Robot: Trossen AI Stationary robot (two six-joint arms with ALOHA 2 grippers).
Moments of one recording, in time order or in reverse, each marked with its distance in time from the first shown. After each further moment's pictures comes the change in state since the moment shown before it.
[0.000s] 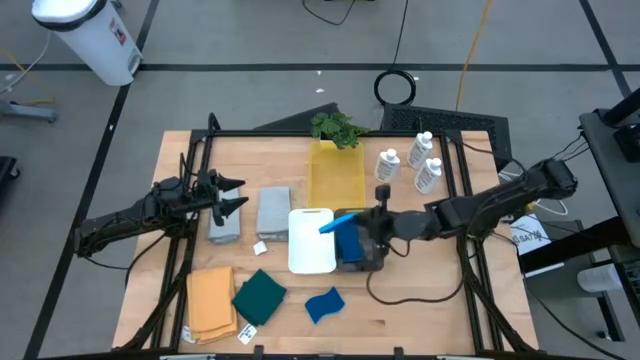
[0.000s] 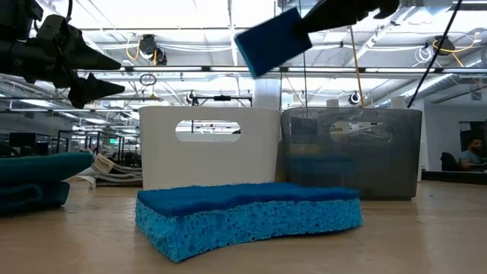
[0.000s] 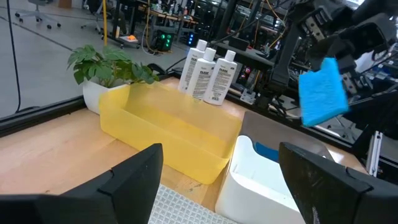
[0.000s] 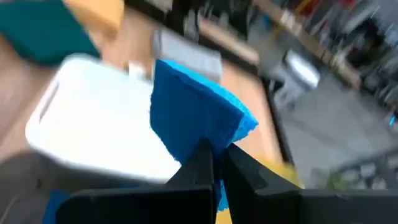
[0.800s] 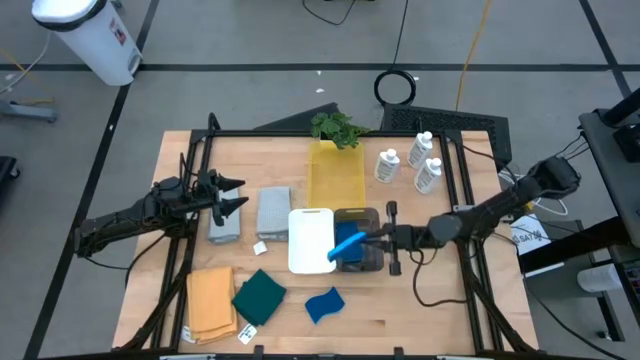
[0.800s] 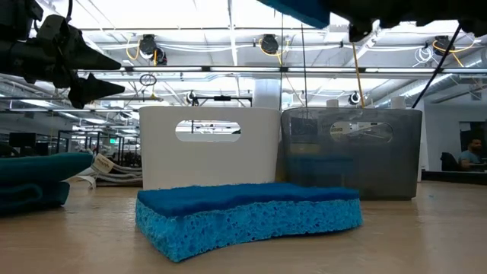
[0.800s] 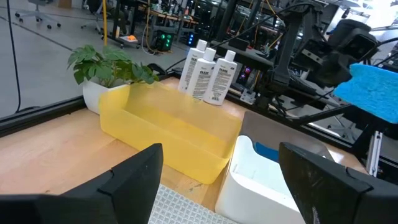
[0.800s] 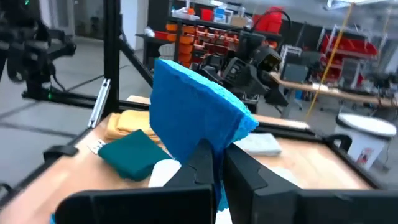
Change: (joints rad) left arm 0.000 0.000 0.000 0.000 0.000 0.000; right arm 0.083 -0.063 -0.479 0.947 -0.185 0.153
